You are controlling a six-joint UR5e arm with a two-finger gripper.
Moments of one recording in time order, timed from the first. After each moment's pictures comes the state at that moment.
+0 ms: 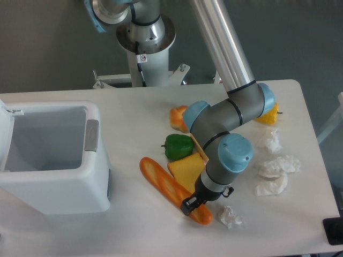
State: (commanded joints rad) arm 2.51 -2.26 -1.43 -0.99 1.29 -0.14
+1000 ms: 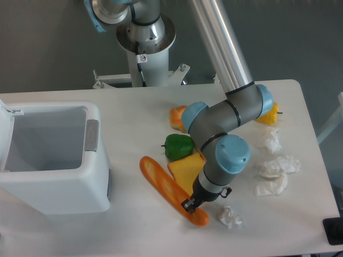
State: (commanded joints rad) arm 2.49 -2.24 -1.45 -1.00 1.29 -0.17
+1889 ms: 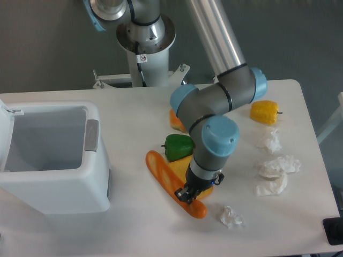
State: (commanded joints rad) arm 2.47 -2.08 -1.47 -1.00 1.42 -0.07
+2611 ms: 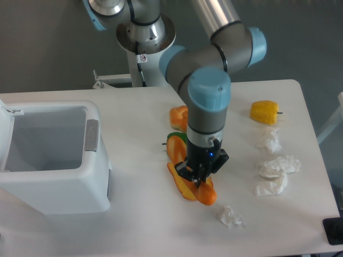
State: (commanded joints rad) arm 2.42 -1.92 -1.43 -1.00 1.46 0.11
